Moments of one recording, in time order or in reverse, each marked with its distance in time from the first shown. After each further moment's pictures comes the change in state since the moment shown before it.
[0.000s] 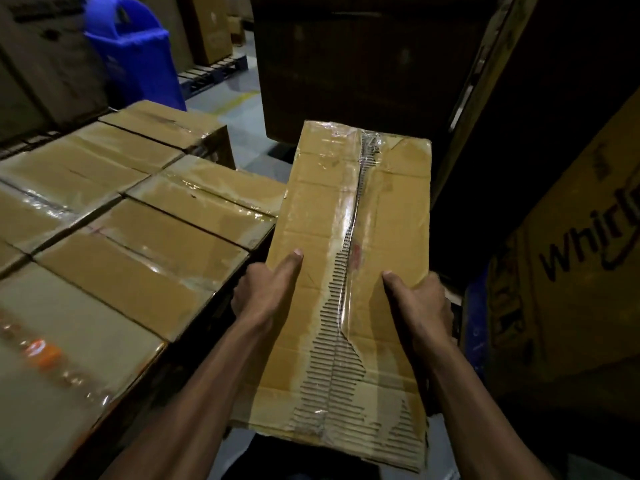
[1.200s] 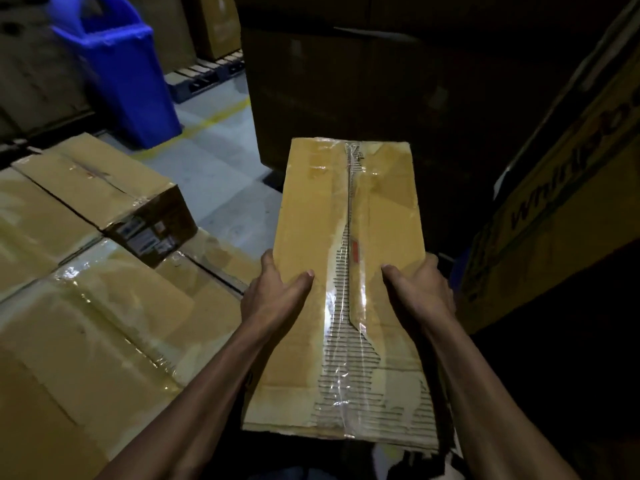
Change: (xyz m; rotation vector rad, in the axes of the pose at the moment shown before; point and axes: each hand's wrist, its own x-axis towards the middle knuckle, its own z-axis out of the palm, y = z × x) left_hand 0.409 0.298 0.199 0.114 -0.018 0.115; right_hand 0.555 -0.233 0.100 -0.283 -0.193 -0.095
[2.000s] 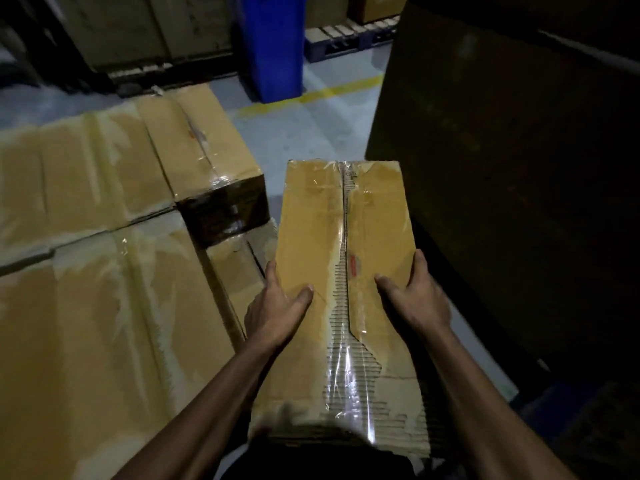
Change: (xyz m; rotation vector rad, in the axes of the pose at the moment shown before) left_hand 0.192 -0.056 -0.011 -0.123 0.236 -0.440; right_hand 0.204 -0.165 0.158 -0.248 -0.393 -0.405
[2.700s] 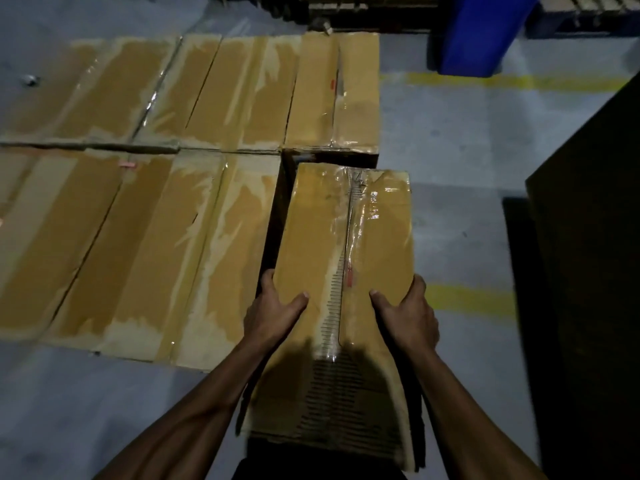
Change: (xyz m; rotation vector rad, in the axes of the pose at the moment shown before) left_hand 0.031 -0.058 0.047 -0.170 0.329 -0.493; right_hand 0.120 -0.022 0.113 -0.107 -0.378 -0.259
